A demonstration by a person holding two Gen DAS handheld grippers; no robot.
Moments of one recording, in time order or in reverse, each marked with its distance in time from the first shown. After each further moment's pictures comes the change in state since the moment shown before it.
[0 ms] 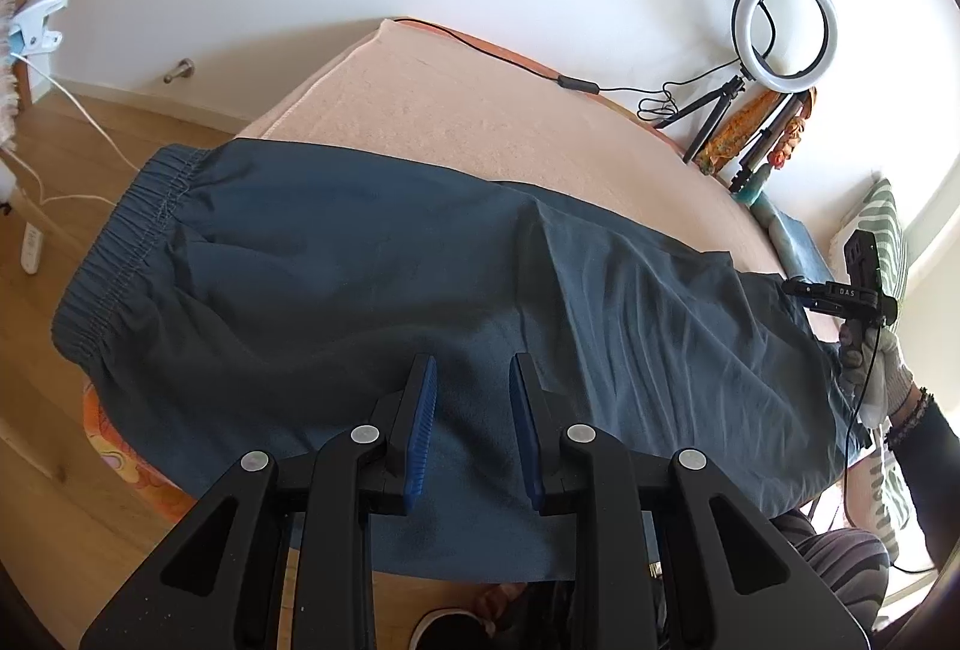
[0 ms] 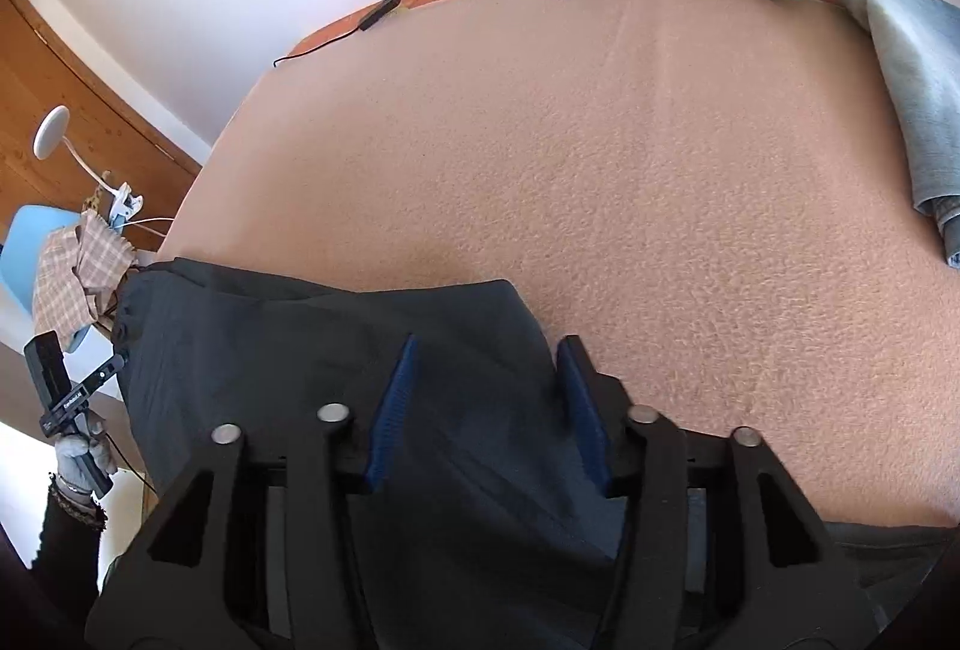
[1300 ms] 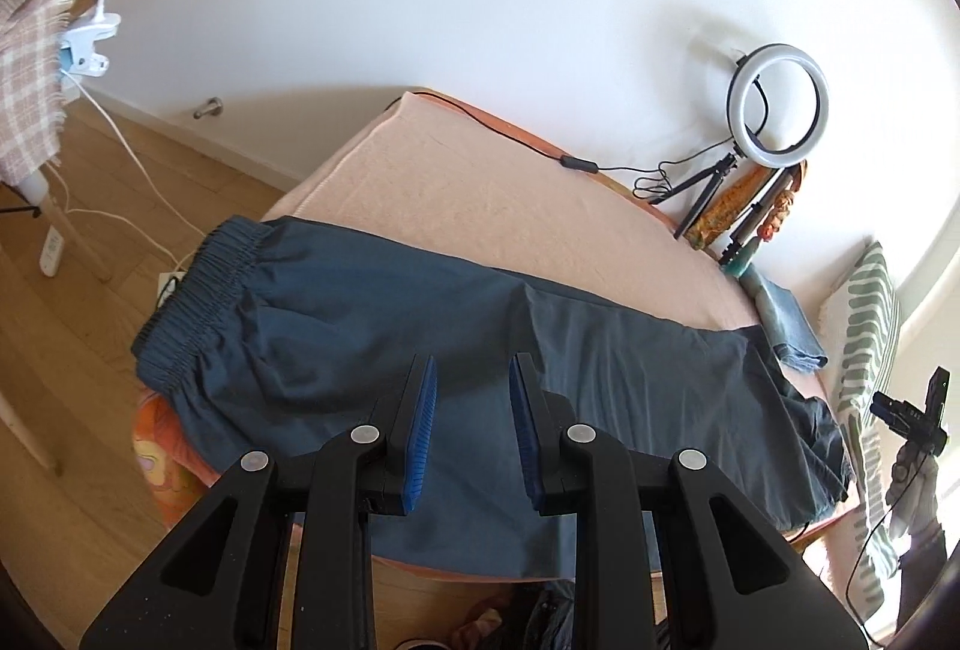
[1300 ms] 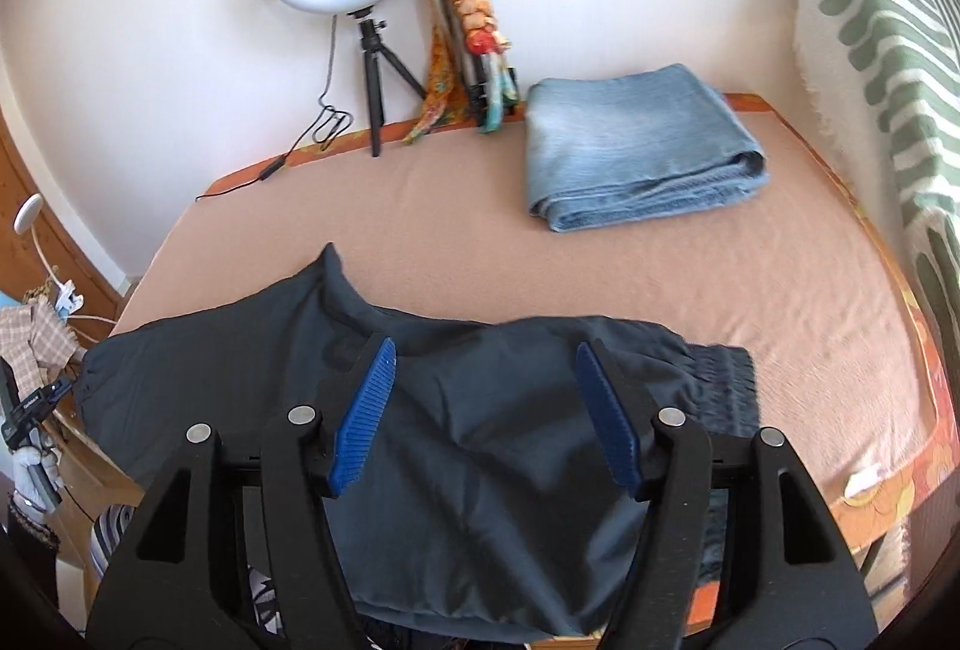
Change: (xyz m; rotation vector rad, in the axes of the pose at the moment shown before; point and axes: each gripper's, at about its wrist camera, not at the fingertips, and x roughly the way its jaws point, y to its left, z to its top) left arm -0.039 -0.011 0.002 -0.067 -0.150 -0.005; right arm -0.242 -0.053 -0.133 0.169 -0.367 -0.330
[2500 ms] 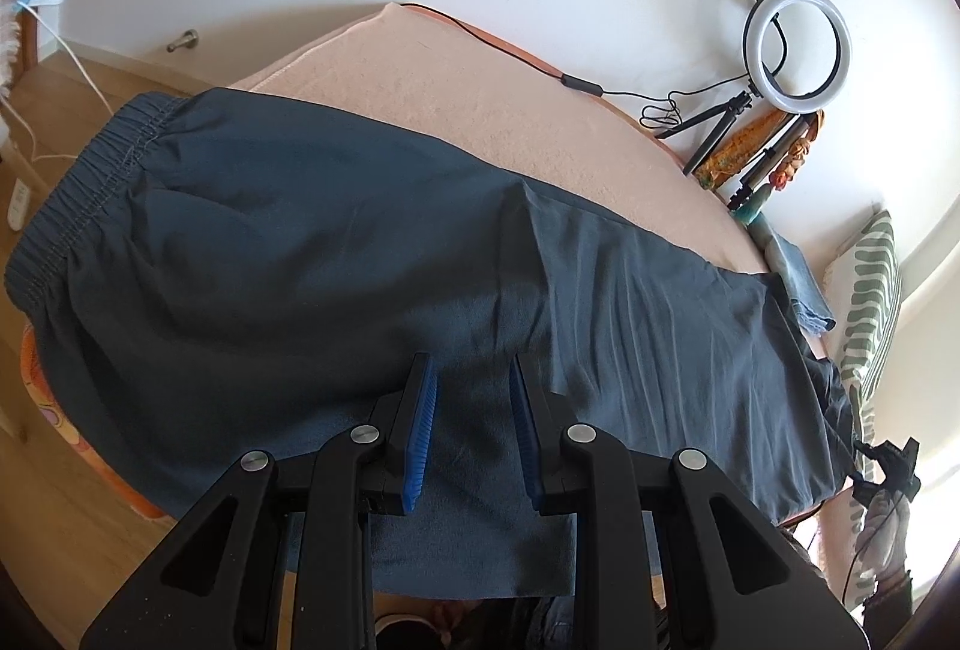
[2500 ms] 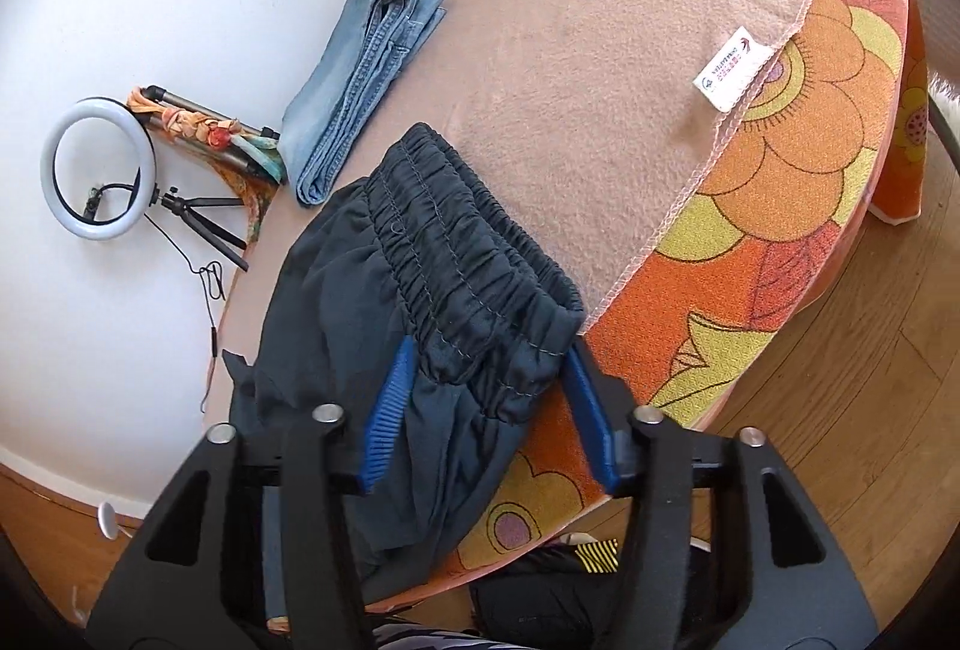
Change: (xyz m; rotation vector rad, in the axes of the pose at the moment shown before) left arm 0.056 -0.004 -0.023 -0.010 0.140 -0.011; right arm 0.012 -0.143 -0.133 0.771 0.001 0.036
